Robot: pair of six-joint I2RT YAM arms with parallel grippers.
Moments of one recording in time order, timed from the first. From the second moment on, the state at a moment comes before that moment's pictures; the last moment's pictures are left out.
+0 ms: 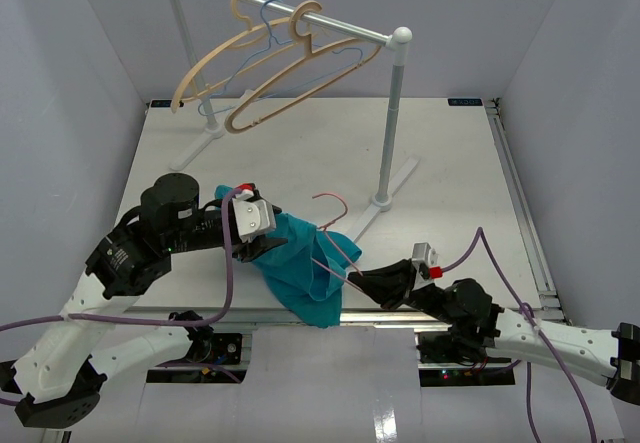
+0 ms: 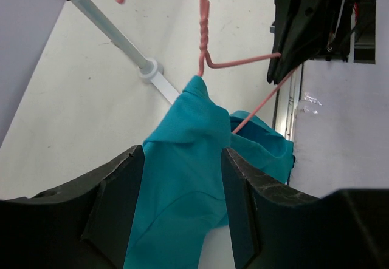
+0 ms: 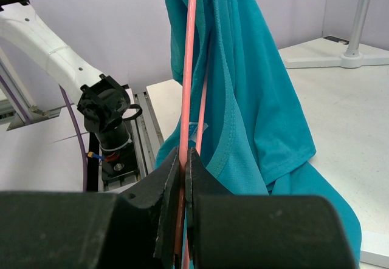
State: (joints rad) left arm -0.76 0.83 1.28 -0.78 0.46 0.48; right arm 1.24 0.43 0.04 0.71 -0.02 0.17
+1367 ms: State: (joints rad) left arm -0.76 0.90 1.17 -0.83 0.66 0.57; right arm 1.24 0.39 0.04 0.56 -0.14 0.16
